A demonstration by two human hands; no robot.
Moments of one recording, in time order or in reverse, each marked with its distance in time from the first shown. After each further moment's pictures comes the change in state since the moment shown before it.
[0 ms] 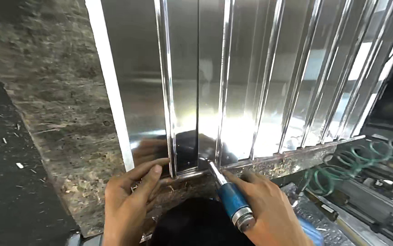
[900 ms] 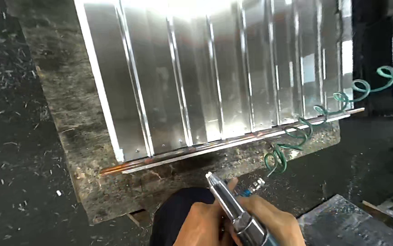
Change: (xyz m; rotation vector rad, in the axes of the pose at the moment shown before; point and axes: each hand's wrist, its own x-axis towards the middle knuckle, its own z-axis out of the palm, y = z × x) left_hand -0.154 -0.051 0.128 0.629 -0.675 0.580; right_hand -0.166 0.068 0.026 0.695 0.446 -0.224
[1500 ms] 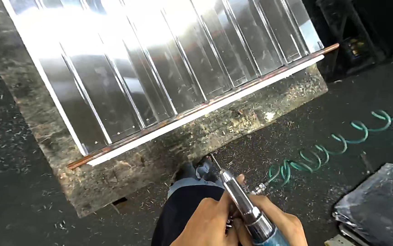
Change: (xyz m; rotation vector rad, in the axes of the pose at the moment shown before) left_hand -0.023 0.020 0.180 0.280 -0.302 0.096; right_hand -0.183 0.128 -0.034 0.181 0.304 0.096
